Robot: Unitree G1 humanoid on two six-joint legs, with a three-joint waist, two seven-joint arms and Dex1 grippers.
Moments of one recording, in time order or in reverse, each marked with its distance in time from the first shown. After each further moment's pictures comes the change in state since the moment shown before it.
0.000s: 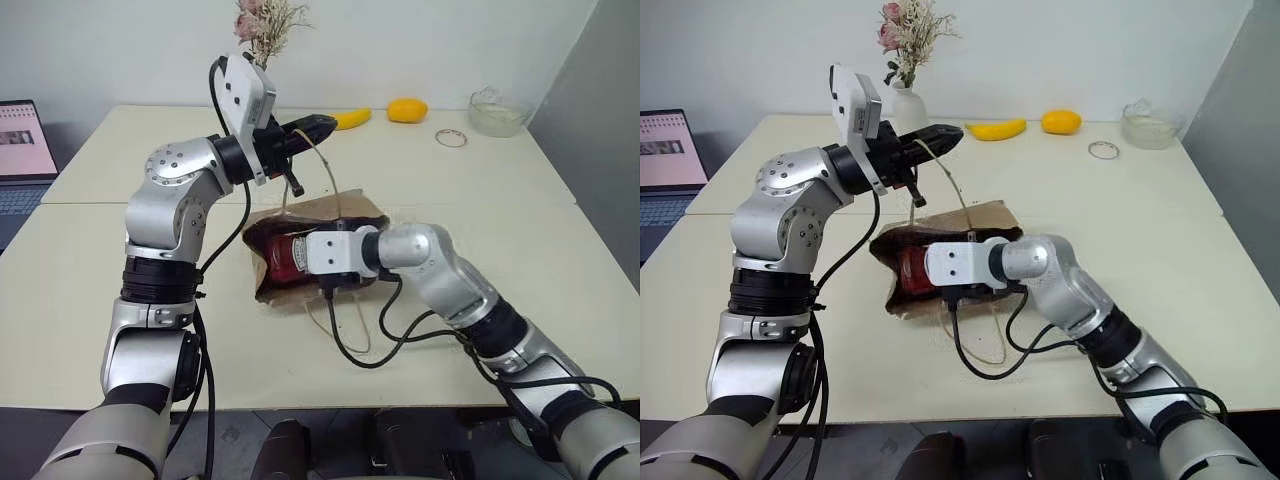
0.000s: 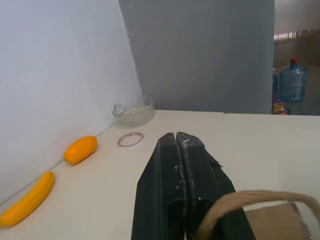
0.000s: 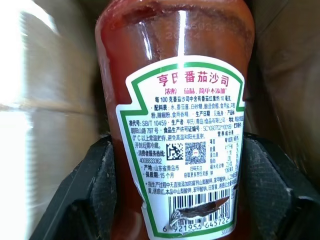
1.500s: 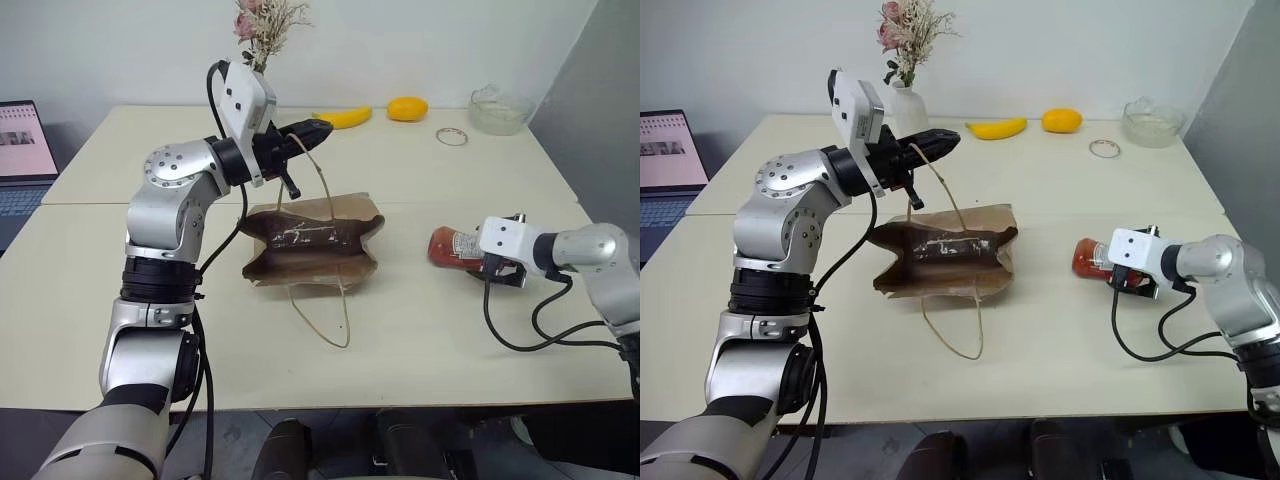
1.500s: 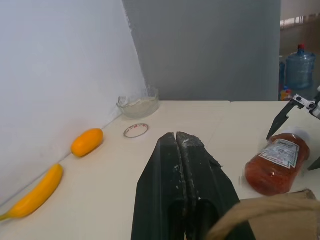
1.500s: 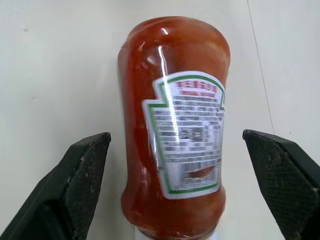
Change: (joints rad) left arm 0.002 0.006 -0.003 0.036 0.052 -0.045 -0.024; right arm 0.316 -0.615 -0.402 0.094 0.176 -0.097 0.015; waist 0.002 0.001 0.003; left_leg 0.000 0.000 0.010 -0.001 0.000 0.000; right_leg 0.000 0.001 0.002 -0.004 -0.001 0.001
